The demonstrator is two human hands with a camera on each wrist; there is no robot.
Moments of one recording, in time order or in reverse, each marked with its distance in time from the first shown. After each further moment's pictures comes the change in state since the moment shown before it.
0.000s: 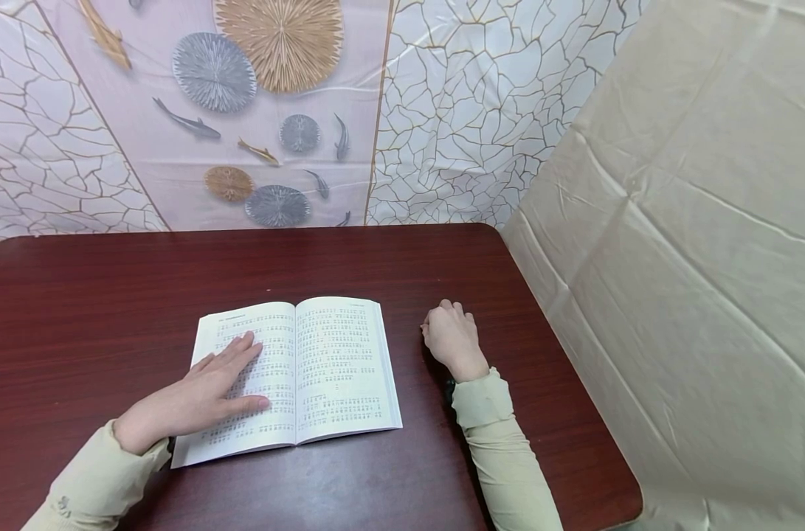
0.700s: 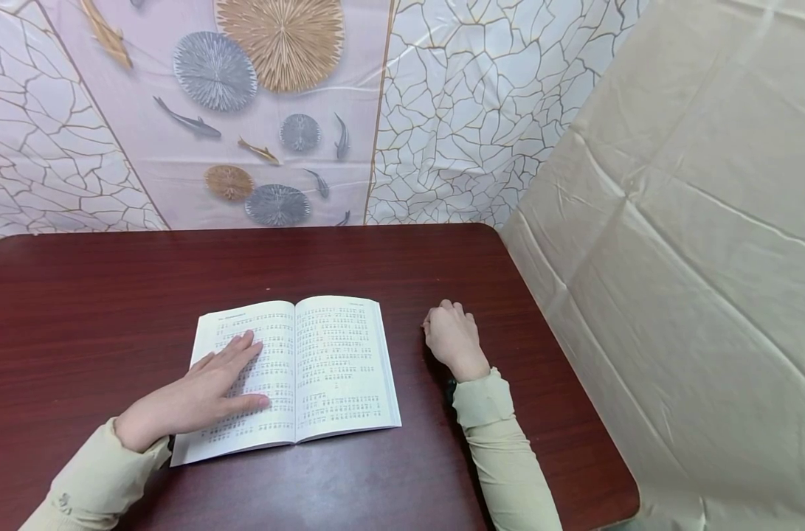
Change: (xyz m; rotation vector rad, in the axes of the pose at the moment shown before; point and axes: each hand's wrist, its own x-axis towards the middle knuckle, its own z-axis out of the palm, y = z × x) left_hand 0.000 0.000 0.000 0.000 -0.004 0.001; right_hand -0.004 0.000 -0.002 0.019 -0.012 0.009
